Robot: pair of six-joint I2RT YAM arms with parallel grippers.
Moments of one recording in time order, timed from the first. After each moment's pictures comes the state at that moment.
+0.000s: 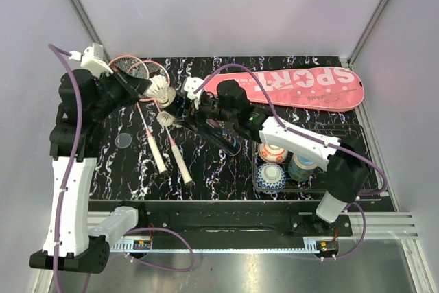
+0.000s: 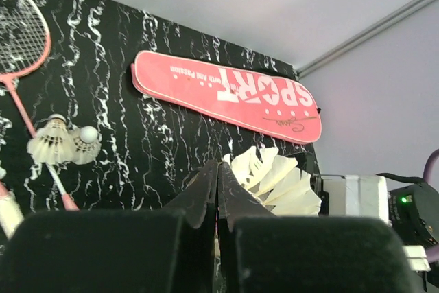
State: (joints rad) left arm -0.07 0.98 1.47 -0.71 0.26 -0.59; right arm 0.91 1.69 1.40 0.15 -0.38 -0.22
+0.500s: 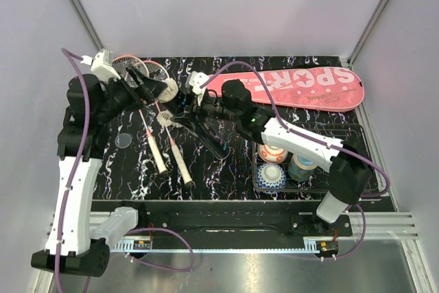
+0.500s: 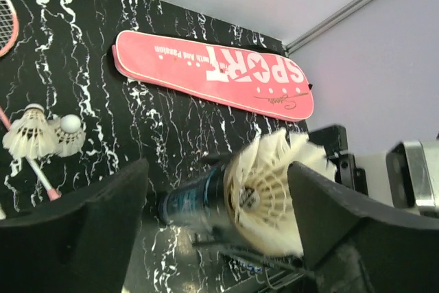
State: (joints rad) left arm -0.07 0.98 1.33 -0.60 0.38 -0.62; right arm 0.91 1.67 1.37 0.27 -0.41 -0.09
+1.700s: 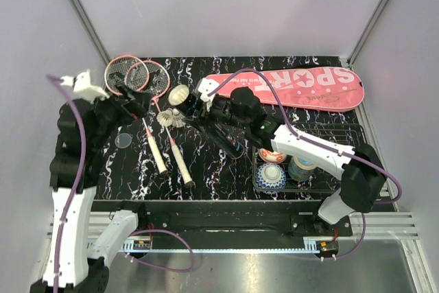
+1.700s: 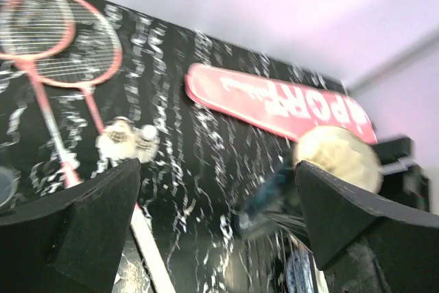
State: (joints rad) left arm -0.09 0.83 1.28 -0.68 0.19 -0.47; right arm 0.90 1.57 1.25 0.25 -0.30 -0.17
